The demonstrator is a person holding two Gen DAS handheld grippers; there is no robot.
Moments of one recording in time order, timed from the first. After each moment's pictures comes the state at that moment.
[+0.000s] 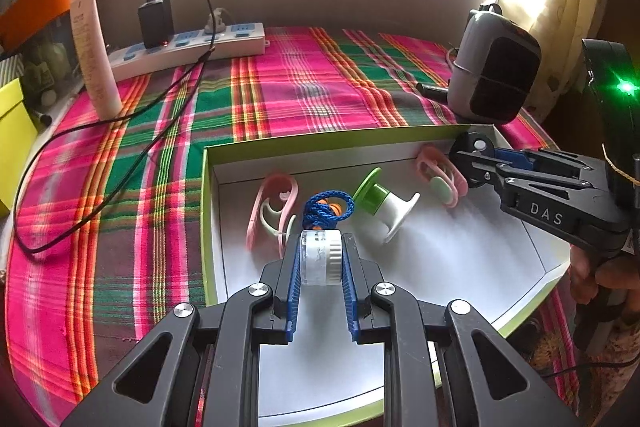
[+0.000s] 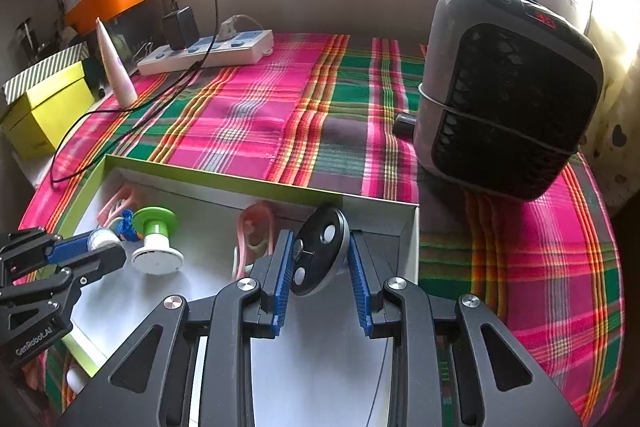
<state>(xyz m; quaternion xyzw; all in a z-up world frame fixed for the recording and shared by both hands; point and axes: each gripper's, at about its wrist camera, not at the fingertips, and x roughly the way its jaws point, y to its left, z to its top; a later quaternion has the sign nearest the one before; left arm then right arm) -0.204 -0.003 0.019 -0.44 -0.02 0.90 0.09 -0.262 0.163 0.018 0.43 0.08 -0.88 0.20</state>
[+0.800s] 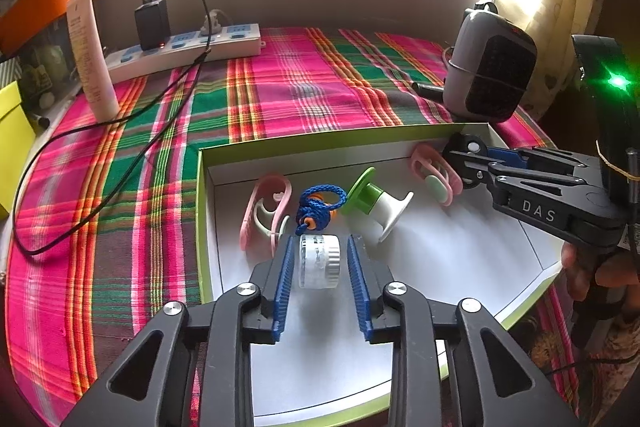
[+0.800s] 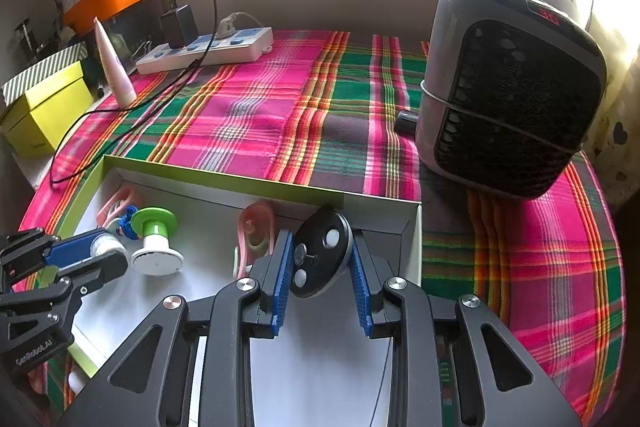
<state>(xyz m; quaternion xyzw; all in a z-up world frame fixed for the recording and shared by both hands) -0.203 -0.002 0.019 -0.43 -0.02 0.90 0.09 -0.262 0.163 0.017 0.43 0.07 -0.88 0.20</state>
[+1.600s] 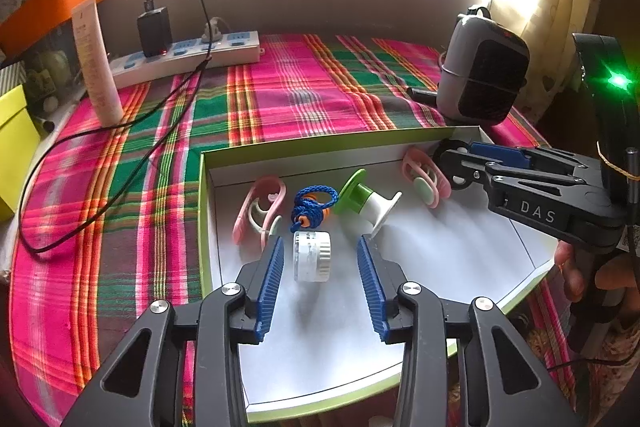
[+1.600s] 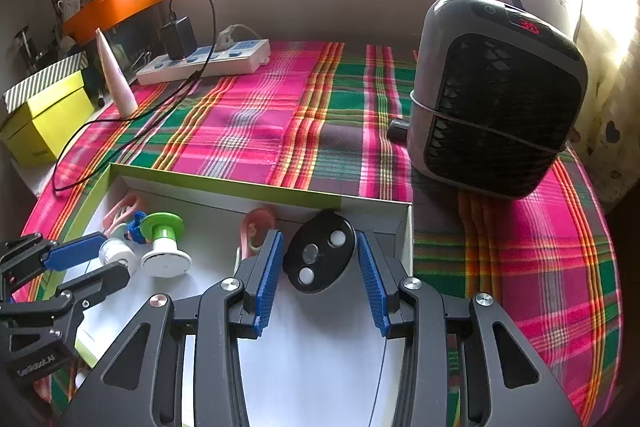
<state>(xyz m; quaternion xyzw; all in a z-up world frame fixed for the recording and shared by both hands) -0.193 0.001 0.027 -0.42 -0.02 0.90 0.09 -0.252 0.165 0.027 0.42 0.06 -0.89 0.19</state>
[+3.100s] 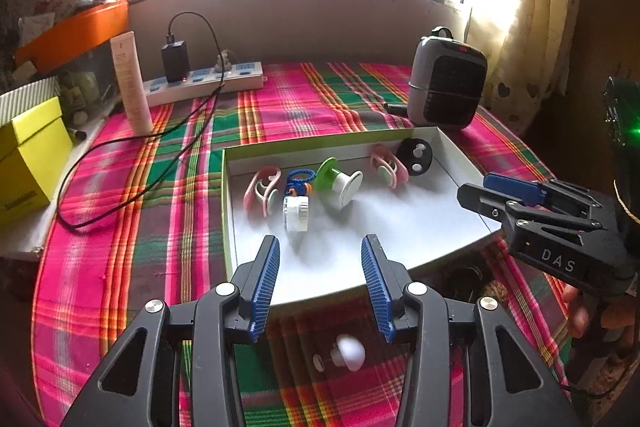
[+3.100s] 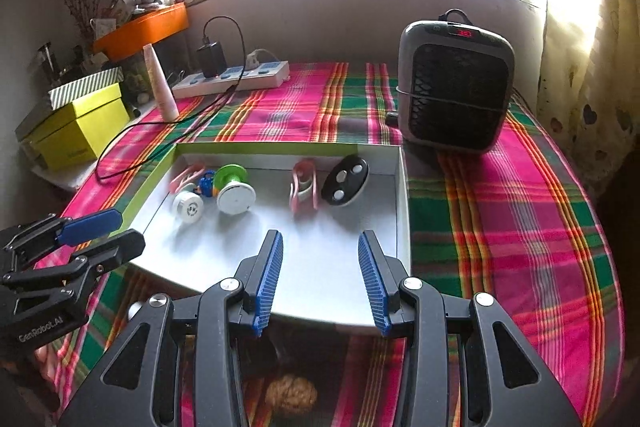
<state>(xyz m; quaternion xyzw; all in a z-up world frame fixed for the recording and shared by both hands) -0.122 0.006 0.056 -0.38 -0.01 0.92 0.08 -0.160 0.183 0.047 0.37 0.02 -0.91 0.19</state>
